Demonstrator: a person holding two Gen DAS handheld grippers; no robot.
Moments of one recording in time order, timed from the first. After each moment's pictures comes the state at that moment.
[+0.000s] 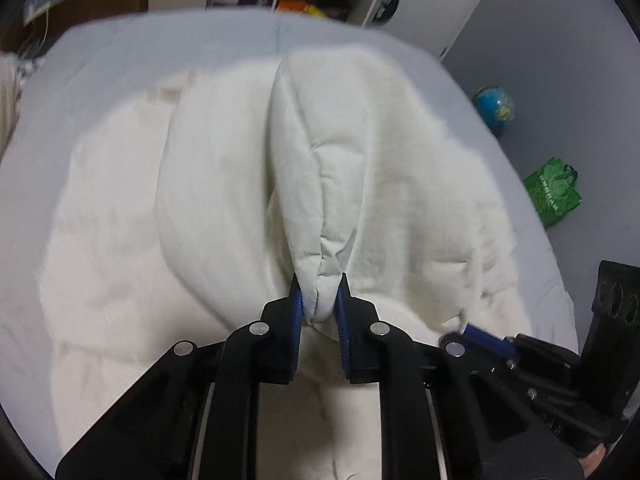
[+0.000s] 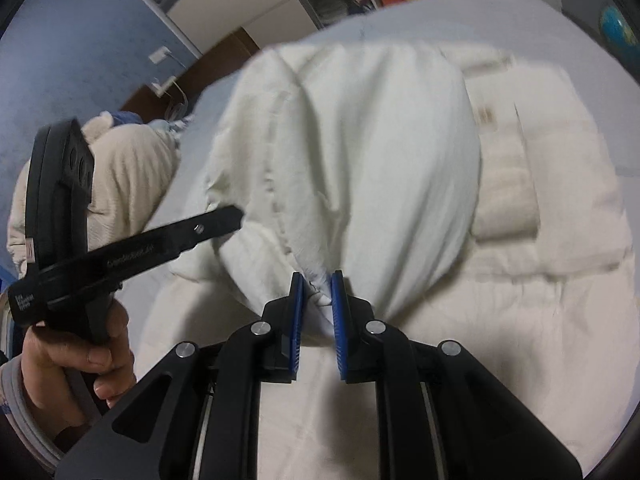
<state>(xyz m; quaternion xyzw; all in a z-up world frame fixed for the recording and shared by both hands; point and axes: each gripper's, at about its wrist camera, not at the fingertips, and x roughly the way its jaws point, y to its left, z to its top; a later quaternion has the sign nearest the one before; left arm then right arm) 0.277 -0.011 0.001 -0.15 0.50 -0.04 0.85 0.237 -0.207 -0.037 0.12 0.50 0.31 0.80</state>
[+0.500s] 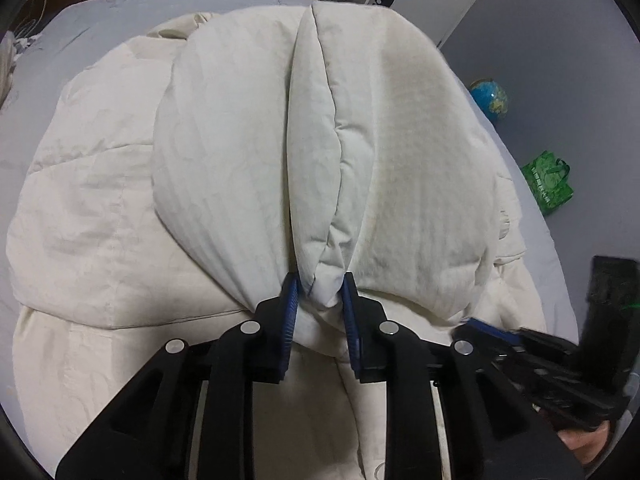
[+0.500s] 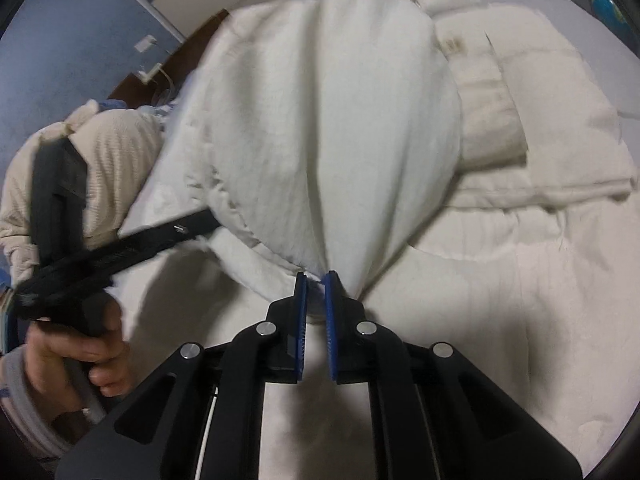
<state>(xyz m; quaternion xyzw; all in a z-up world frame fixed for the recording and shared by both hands) 0.264 0.001 -0.029 -0.16 0.50 -0.07 0.85 0.217 -0.215 -0.057 0.12 0.51 0.31 0.79</state>
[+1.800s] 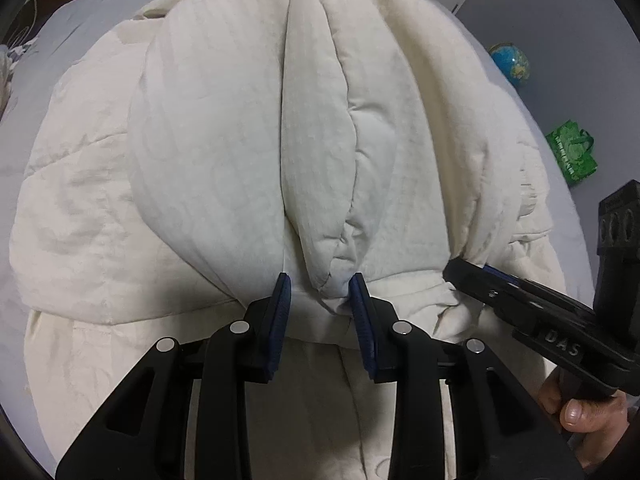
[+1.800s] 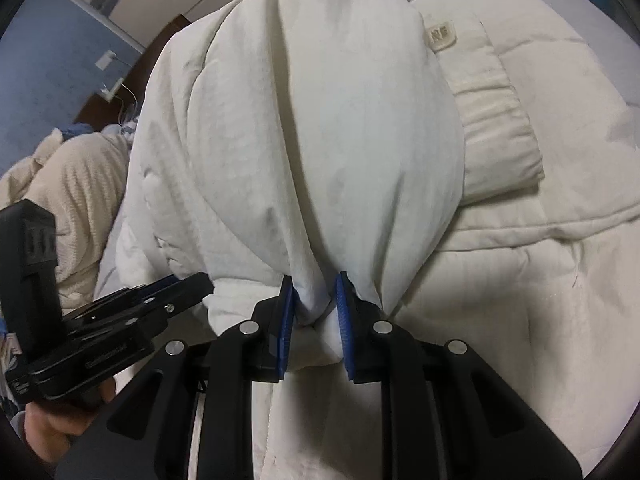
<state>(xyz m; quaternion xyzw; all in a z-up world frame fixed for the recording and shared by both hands) 0.258 -0.006 -0.036 -0.13 0.57 -0.04 0.81 0.261 -0.191 -0.076 0.14 0.56 0.24 0.78</state>
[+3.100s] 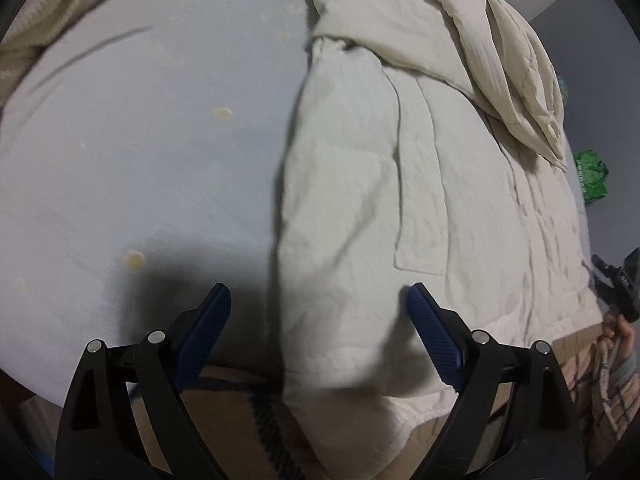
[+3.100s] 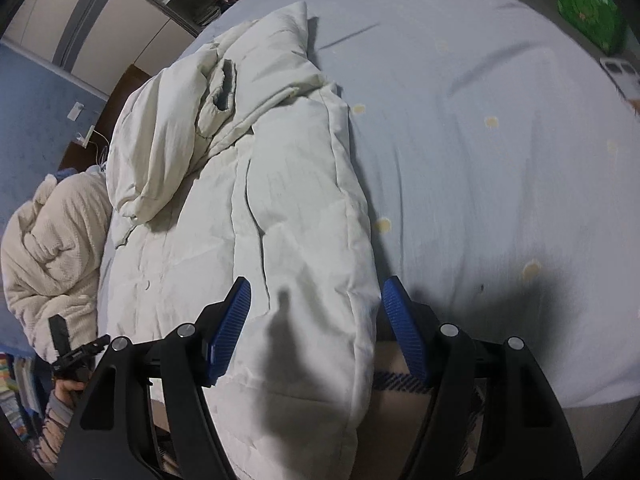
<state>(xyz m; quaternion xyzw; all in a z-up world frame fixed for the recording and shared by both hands) 0.040 0.132 -0.032 -0.22 0.61 0.02 0.76 0.134 -0.439 -0.061 0.22 0.58 0.17 0.77</state>
